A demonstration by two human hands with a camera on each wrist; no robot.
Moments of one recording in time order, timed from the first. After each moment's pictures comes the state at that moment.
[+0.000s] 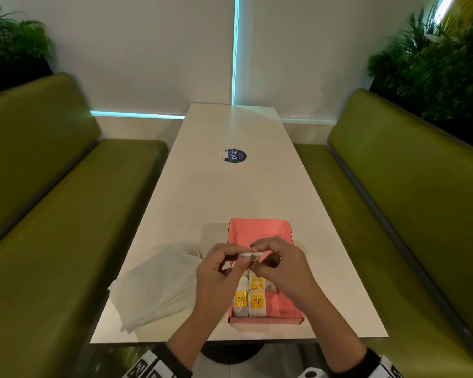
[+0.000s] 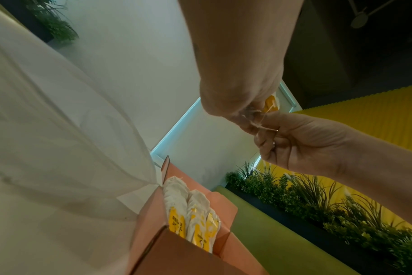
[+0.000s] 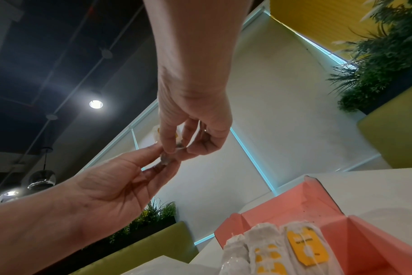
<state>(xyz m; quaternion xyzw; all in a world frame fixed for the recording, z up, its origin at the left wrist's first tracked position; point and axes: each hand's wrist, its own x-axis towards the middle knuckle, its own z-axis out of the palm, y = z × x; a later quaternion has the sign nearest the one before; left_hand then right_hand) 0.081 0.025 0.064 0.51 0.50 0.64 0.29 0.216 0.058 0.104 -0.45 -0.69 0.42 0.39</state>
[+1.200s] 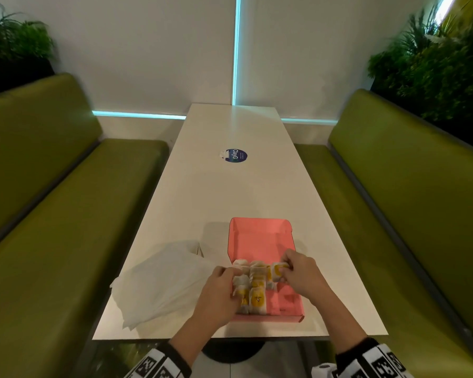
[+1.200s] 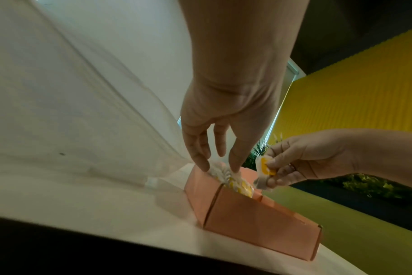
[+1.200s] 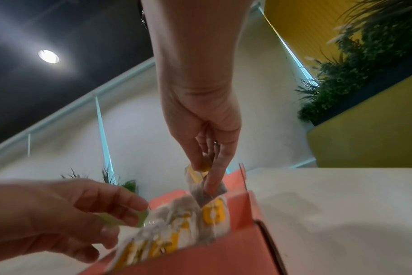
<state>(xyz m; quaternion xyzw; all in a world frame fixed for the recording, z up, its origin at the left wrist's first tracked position) 0.071 0.024 0.025 0.63 0.68 0.24 0.28 0.251 0.091 0.061 -0.62 -0.70 0.33 0.14</state>
